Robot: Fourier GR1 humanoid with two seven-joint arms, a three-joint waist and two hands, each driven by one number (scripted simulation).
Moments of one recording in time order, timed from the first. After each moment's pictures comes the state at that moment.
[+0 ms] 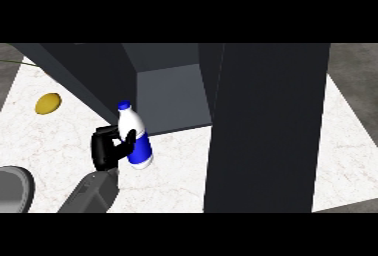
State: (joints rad) left arm -0.34 0.15 -0.23 -0.77 0.61 0.56 -0.76; right arm 0.12 -0.39 -0.41 -2.17 -0.70 0.32 0.19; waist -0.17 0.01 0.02
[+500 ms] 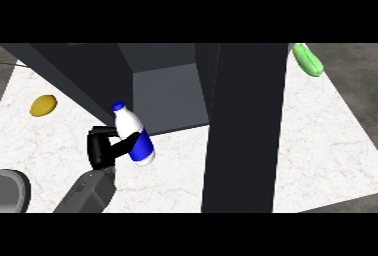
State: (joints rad) left arm -0.35 0.17 -0.22 -0.78 0.62 0.58 -0.75; right arm 0.11 -0.40 -0.40 -2.15 -0.71 0.34 0.19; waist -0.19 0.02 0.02
